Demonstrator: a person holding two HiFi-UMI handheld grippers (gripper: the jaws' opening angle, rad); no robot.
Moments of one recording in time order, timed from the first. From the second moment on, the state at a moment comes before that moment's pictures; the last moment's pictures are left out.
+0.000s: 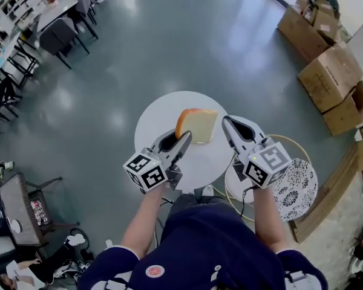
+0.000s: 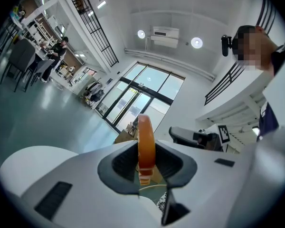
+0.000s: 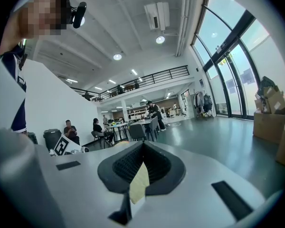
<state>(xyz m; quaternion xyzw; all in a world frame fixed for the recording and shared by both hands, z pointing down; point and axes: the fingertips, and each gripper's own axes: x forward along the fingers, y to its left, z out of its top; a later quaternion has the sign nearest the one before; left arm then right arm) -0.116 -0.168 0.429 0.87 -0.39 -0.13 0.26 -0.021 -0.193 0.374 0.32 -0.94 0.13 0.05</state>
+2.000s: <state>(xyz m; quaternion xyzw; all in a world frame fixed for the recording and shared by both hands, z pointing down) -0.113 -0.247 0.706 0.76 -0.48 -0.01 0.45 0.042 -0.202 0.553 0.42 -0.86 0.23 0.15</state>
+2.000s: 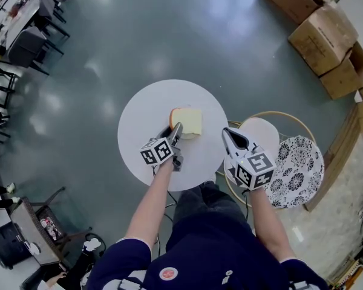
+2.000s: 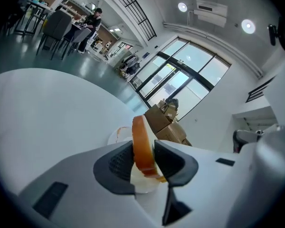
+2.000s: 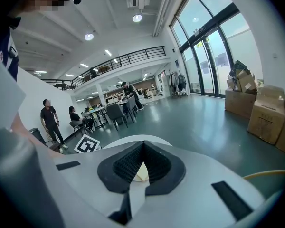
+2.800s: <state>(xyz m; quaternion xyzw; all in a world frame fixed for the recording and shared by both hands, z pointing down) -0.131 -0.246 0.732 0.72 -0.56 0.15 0.38 0.049 -0.200 0.556 0.42 -0.86 0.23 0.14</state>
